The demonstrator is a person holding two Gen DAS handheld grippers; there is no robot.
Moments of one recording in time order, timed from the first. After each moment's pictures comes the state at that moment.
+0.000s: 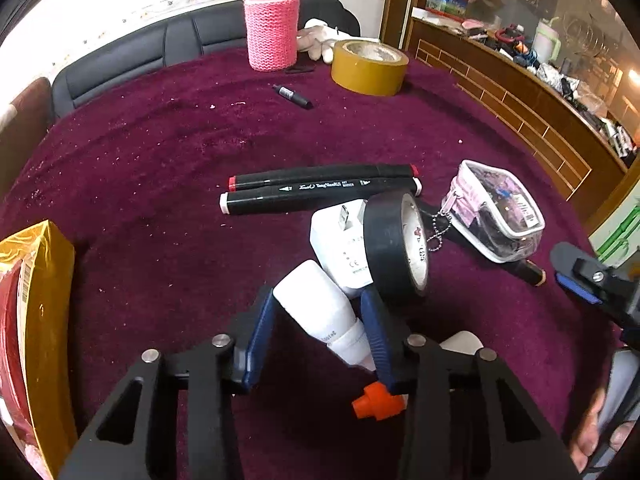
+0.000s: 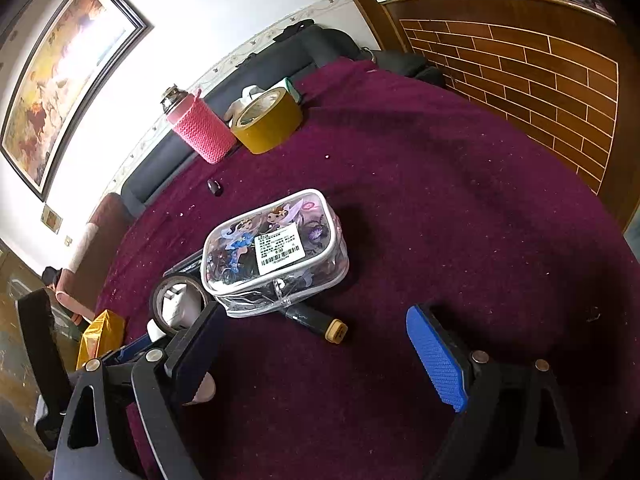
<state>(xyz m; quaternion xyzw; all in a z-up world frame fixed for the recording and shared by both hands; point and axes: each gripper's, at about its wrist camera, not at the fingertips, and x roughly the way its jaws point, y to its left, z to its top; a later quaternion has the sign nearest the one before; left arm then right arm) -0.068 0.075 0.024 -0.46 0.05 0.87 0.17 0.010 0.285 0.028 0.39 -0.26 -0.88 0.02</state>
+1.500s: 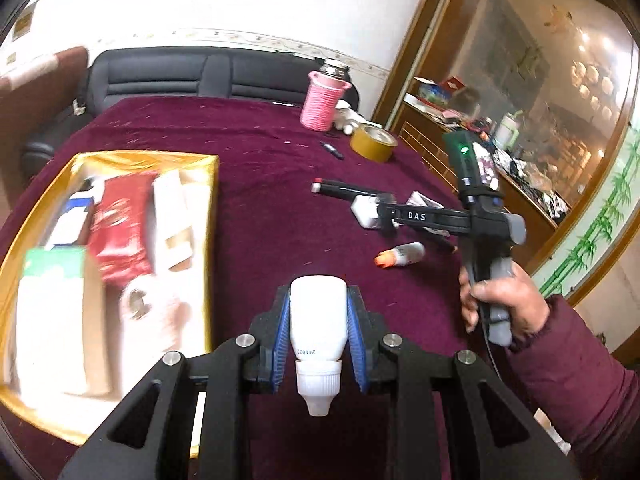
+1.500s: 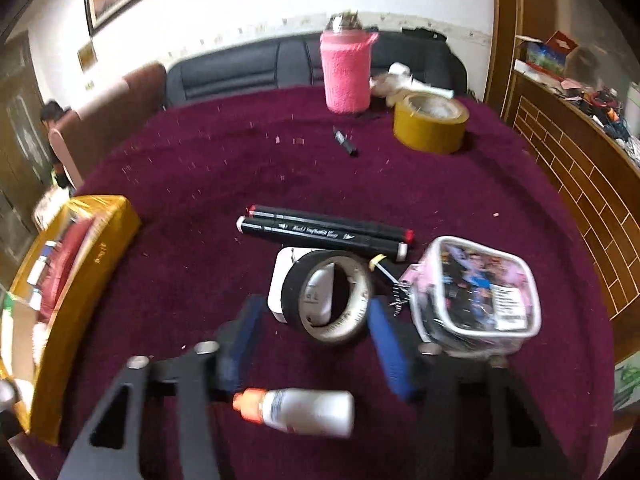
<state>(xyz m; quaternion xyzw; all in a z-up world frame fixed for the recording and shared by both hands) 0.100 -0.098 0.089 -0.37 -0.08 0.90 0.20 -0.032 0.120 0.056 0.42 0.01 -0.90 0.10</state>
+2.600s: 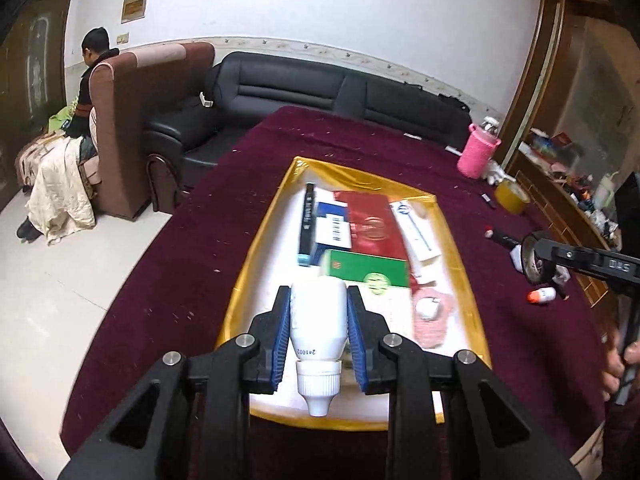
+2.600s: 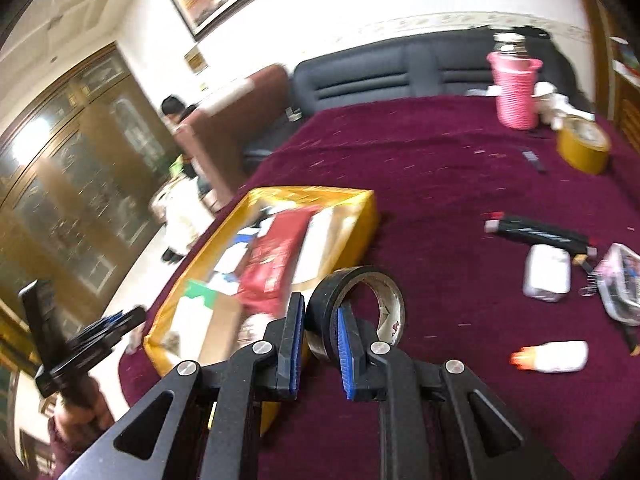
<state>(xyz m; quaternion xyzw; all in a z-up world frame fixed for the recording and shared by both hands) 0.112 -0.287 0.090 -0.36 -0.10 0.93 0.00 0.050 -0.017 0.123 0.41 -0.06 -0.85 0.32</state>
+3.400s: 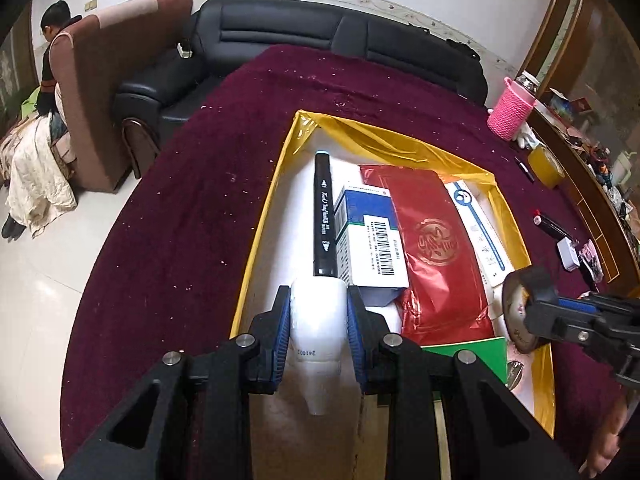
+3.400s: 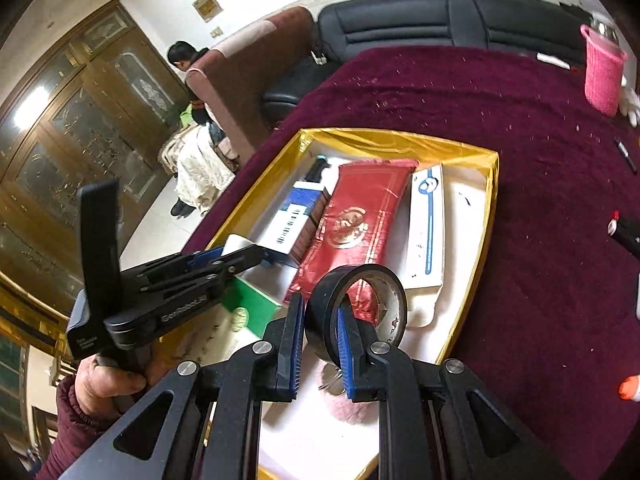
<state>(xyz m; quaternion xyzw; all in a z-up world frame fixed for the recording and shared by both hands) -0.009 -0.302 0.038 -0.46 -0.09 0.88 0.03 0.018 -0.141 0.078 0.49 -0.03 -0.80 0.34</state>
